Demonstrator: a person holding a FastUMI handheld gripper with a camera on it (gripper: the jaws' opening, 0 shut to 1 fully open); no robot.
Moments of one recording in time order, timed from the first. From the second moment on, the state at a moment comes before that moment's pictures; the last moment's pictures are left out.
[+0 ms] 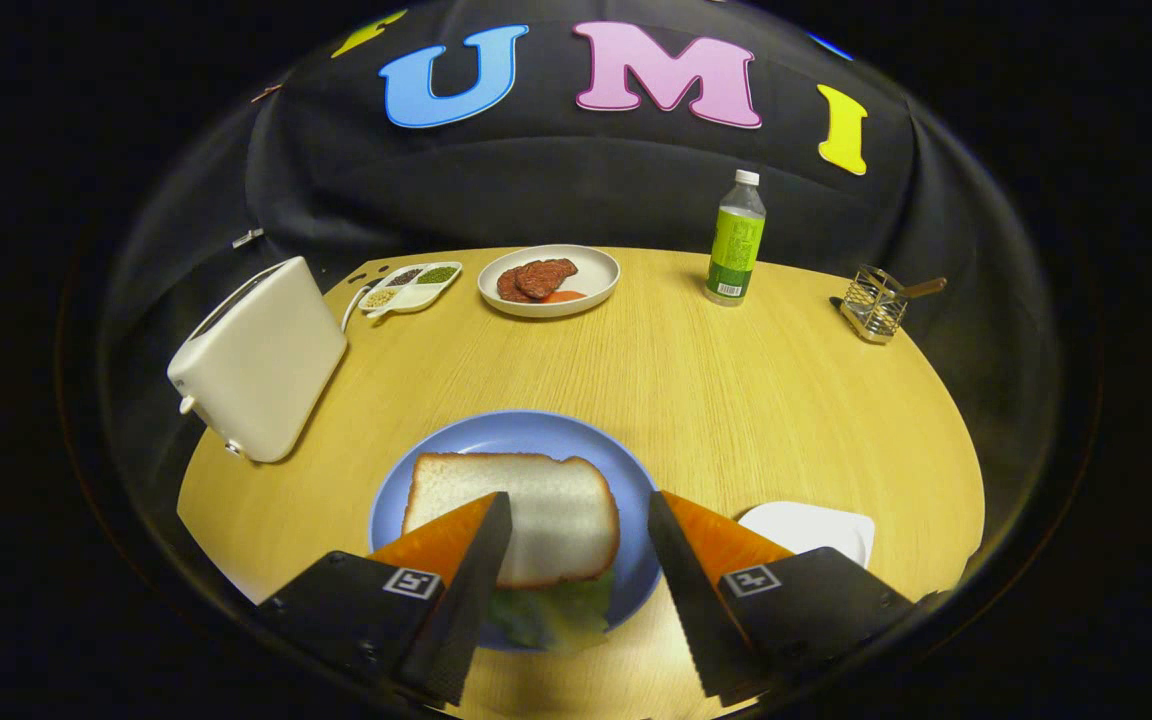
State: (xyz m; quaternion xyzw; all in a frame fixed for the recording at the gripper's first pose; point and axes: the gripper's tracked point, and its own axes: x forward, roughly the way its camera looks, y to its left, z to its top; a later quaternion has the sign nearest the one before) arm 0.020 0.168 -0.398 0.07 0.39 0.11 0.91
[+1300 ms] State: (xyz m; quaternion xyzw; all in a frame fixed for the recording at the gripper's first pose) arm 0.004 0.085 -0.138 0.03 0.17 0.12 0.98
